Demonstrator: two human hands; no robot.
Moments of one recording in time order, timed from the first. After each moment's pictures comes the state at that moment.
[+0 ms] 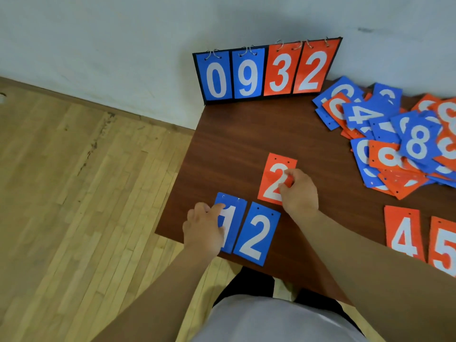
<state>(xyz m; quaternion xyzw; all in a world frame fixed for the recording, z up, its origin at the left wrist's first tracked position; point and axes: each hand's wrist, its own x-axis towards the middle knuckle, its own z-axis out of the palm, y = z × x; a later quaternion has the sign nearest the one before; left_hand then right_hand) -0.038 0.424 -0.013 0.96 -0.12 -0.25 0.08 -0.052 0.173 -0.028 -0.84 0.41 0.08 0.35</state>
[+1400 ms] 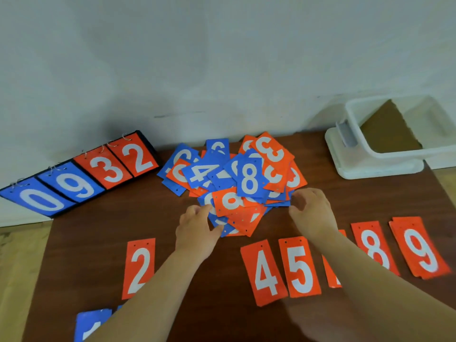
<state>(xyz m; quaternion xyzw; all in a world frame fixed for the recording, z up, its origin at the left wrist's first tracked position) -0.049 0.046 0.023 0.92 -0.30 -0.24 0.14 -0.243 -0.171 0.039 -0.80 0.50 -0.03 0.33</state>
